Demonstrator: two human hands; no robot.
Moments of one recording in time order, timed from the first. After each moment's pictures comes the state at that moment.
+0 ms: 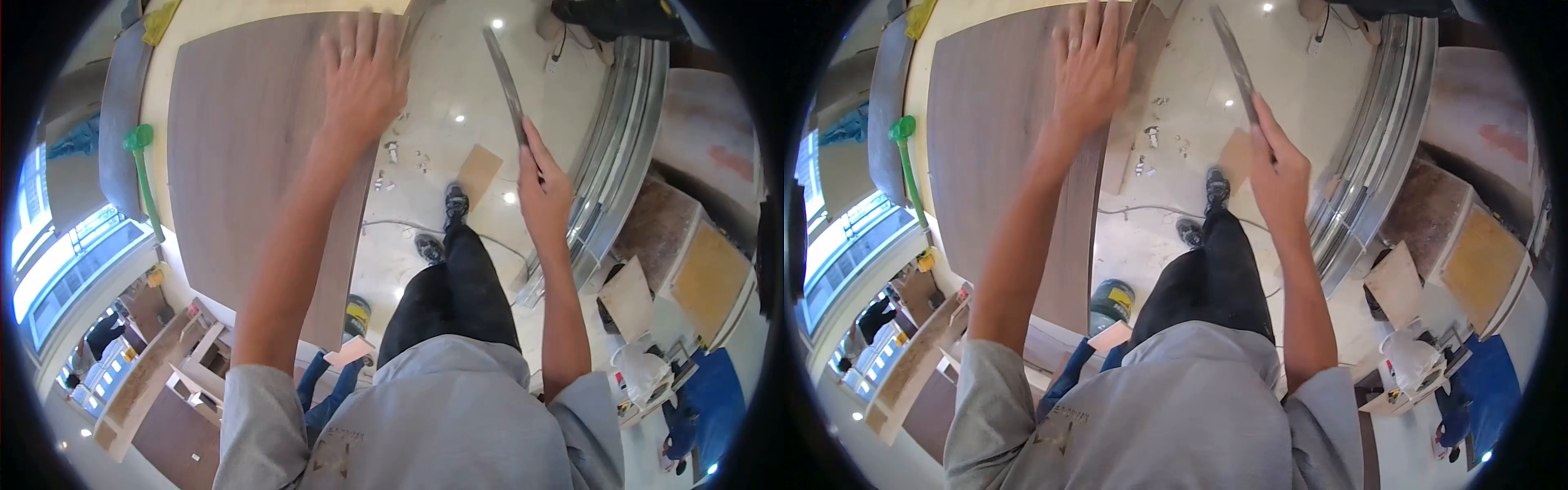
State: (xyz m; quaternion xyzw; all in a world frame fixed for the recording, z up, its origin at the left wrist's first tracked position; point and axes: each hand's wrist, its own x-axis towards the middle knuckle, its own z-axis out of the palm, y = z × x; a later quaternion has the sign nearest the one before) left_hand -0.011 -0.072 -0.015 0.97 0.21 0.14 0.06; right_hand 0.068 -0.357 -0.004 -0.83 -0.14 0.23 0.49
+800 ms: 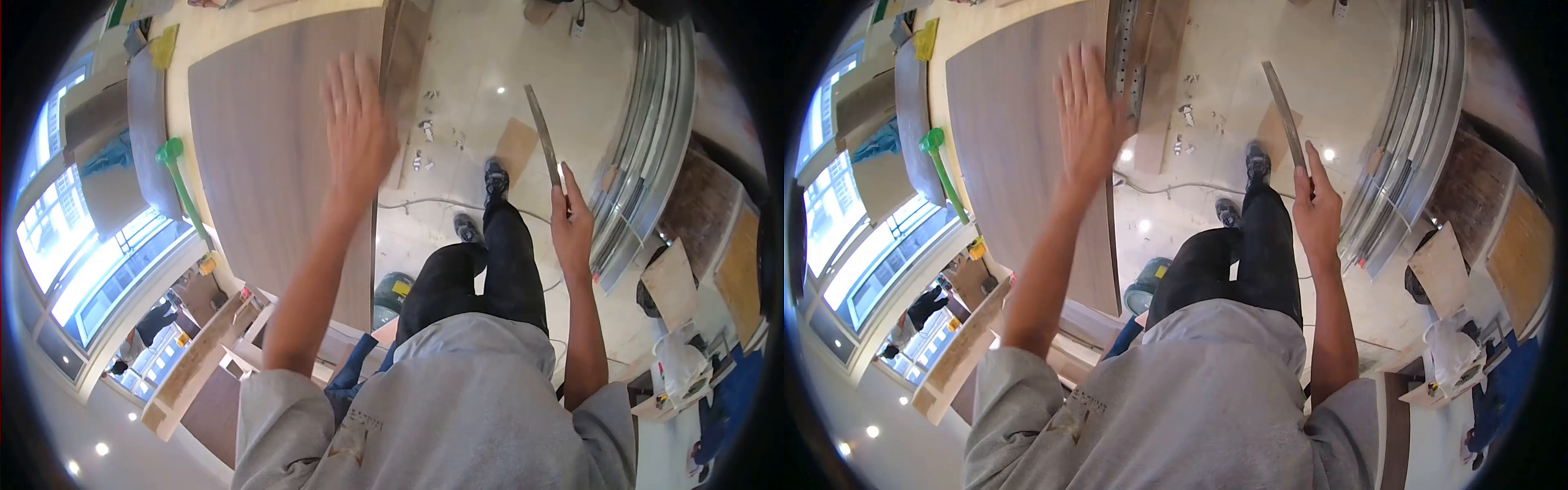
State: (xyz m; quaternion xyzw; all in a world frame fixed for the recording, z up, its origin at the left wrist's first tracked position) left_hand -0.061 -0.119 0.005 0.97 0.22 0.02 0.05; right_hand 0.039 -0.461 -0.045 -0.87 -0.07 0.32 0.37
